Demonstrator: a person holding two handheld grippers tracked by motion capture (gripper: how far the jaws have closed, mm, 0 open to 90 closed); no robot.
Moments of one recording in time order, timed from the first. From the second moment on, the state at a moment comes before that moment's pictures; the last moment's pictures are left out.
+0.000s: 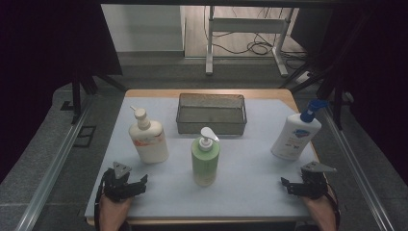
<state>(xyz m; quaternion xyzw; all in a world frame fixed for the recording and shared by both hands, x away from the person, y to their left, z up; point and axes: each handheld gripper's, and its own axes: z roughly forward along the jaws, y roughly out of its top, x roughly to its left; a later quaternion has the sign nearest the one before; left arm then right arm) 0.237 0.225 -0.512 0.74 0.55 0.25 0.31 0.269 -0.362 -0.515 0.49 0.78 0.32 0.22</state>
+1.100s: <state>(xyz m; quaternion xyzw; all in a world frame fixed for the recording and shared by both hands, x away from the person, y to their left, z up) 0.244 0.224 -0.523 0.75 0.54 0.22 0.29 0.269 -0.363 -0.515 0.48 0.78 0.33 0.21</state>
